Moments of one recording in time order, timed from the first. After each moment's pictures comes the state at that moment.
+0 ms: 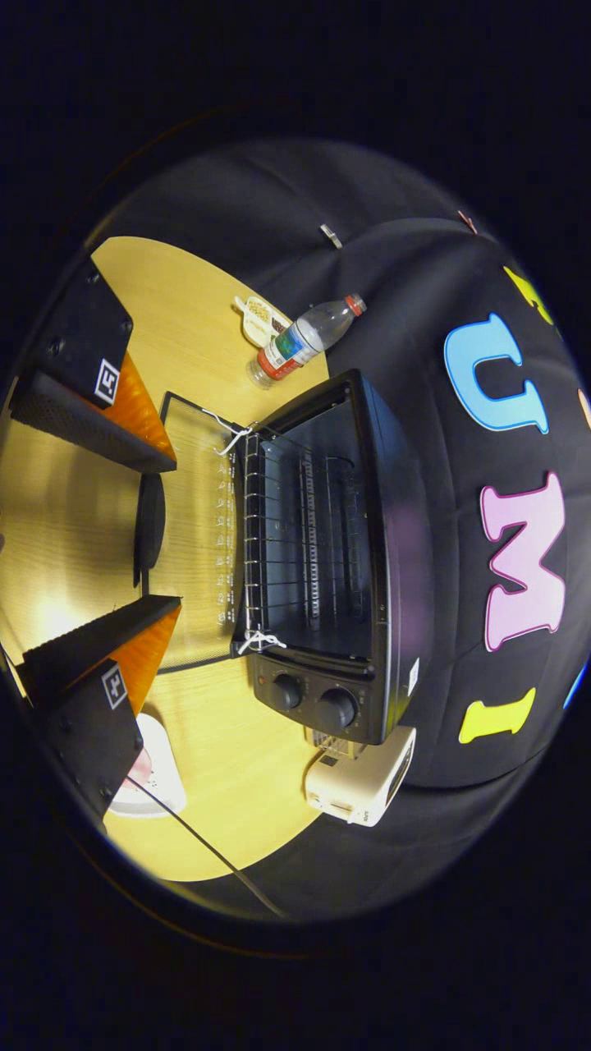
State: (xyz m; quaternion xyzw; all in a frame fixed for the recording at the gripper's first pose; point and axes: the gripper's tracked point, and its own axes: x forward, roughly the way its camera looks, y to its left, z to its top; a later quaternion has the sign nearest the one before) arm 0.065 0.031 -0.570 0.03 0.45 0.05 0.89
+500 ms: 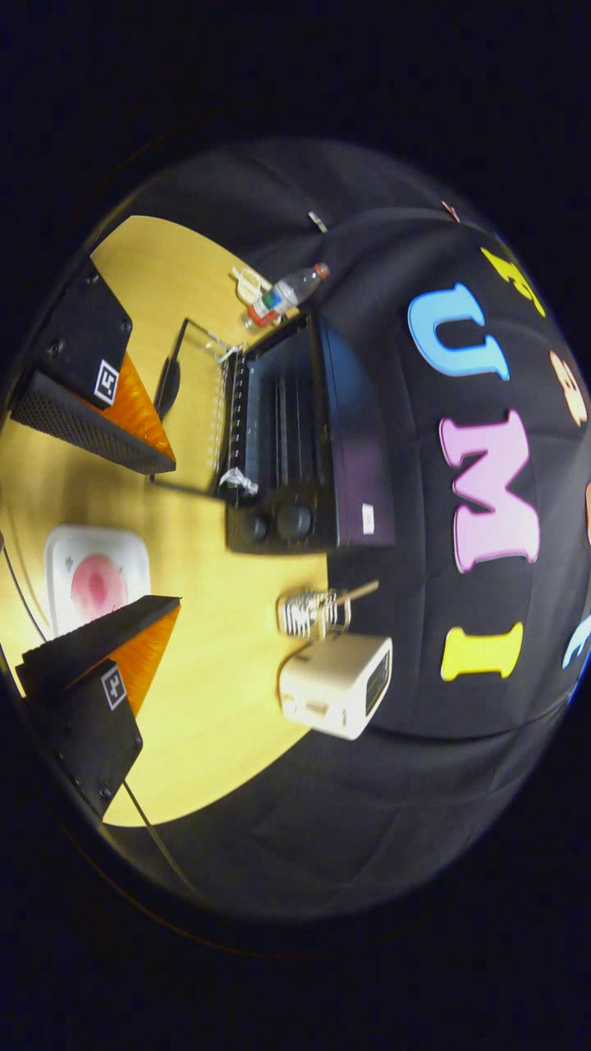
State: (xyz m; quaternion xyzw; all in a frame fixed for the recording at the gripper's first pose) arm 0.040 -0.169 -0.515 0.02 0.43 -0.03 0.90
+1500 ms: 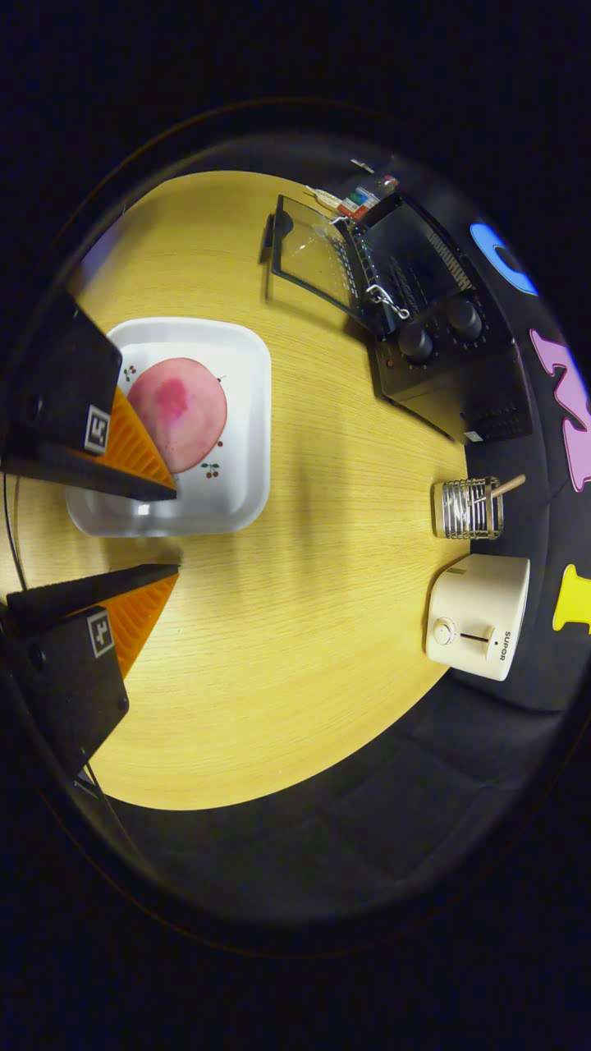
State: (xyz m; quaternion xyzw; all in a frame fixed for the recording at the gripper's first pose) arm -0.019 -0.283 -0.653 -0.02 0.61 -0.07 0.79
